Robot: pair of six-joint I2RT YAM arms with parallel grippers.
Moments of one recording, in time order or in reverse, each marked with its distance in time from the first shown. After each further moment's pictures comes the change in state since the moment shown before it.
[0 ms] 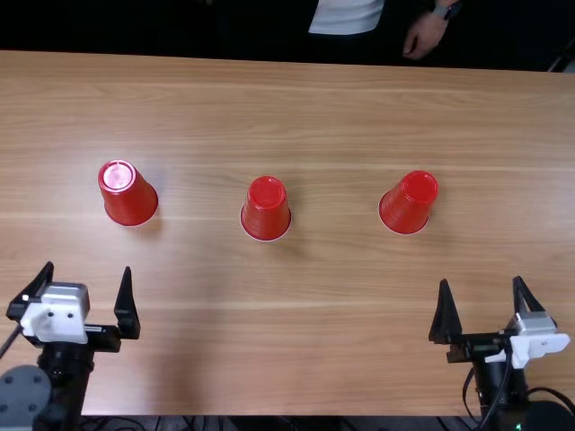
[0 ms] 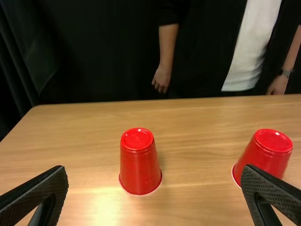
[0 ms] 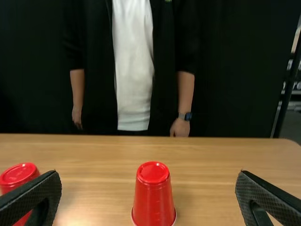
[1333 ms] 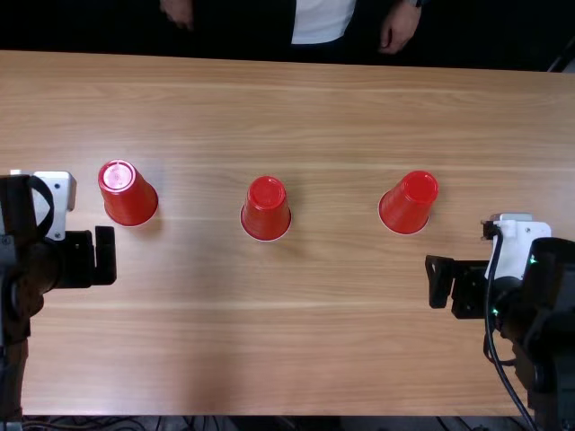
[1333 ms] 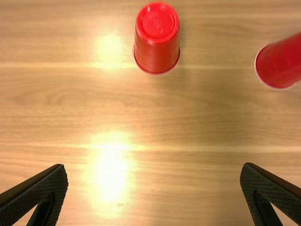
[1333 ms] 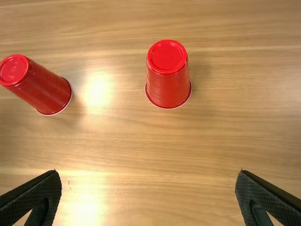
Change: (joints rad) left arm 0.053 0.887 0.964 -0.974 -0.043 0.017; right arm 0.056 0.780 0.743 -0.804 0.001 -0.011
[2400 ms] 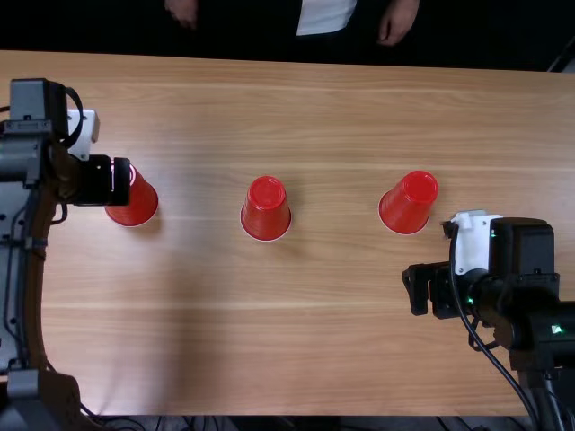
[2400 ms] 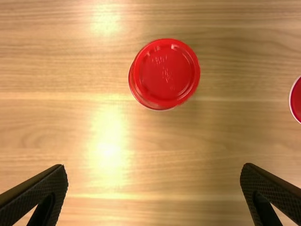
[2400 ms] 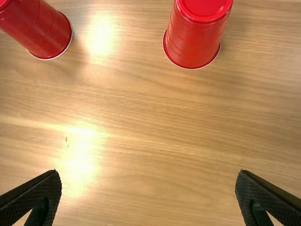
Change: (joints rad) left arm -0.008 0.508 0.236 0.100 -0.002 0.000; right arm 0.076 0.126 0.015 -0.100 0.000 -0.074
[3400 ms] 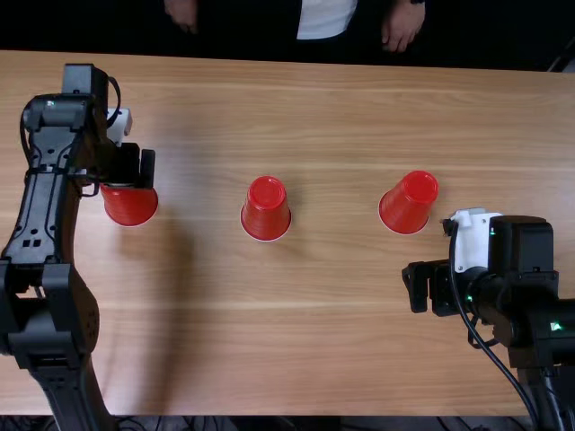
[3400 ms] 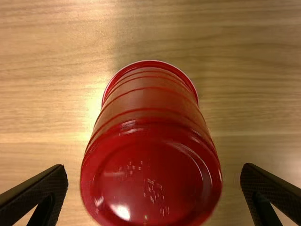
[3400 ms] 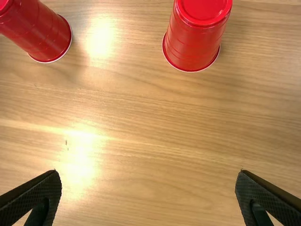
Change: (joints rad) left arm -0.034 0.364 0.177 -0.001 -0.002 -0.001; right arm 0.000 0.008 0.000 0.012 0.000 0.003
